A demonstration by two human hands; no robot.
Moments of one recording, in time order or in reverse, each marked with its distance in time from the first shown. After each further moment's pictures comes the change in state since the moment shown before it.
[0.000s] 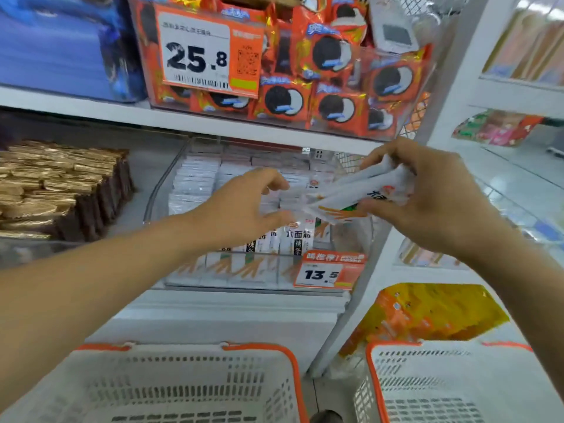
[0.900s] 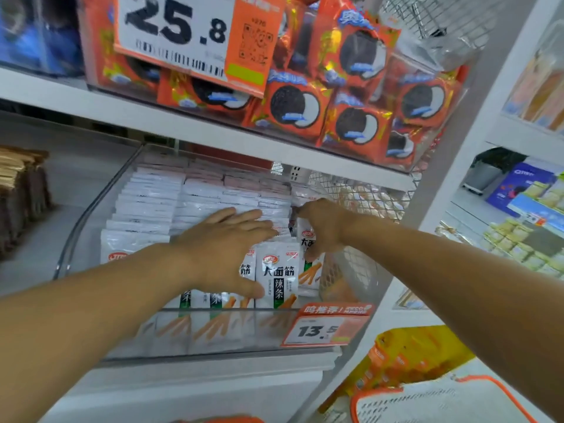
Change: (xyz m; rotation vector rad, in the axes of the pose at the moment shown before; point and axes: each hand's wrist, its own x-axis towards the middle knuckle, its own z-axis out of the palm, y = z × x) left_hand 0.061 -0.079 0.038 0.507 -0.343 0.208; right_hand 0.126 0.077 0.135 -0.654 -0.706 0.130
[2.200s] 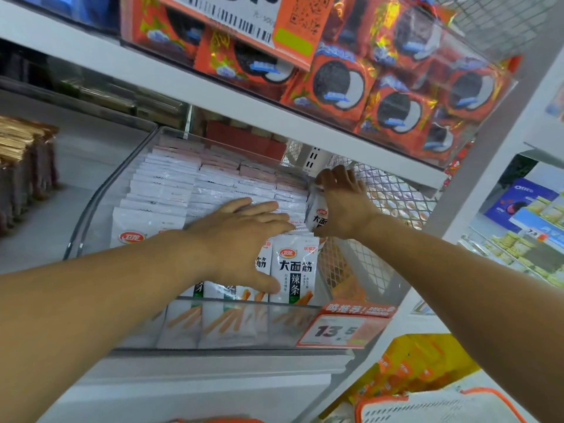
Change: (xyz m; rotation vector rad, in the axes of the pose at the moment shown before) left_hand -0.003 -0.001 0.004 -0.029 0.040 0.005; right_hand 0.017 0.004 0.012 -0.052 0.399 0.116
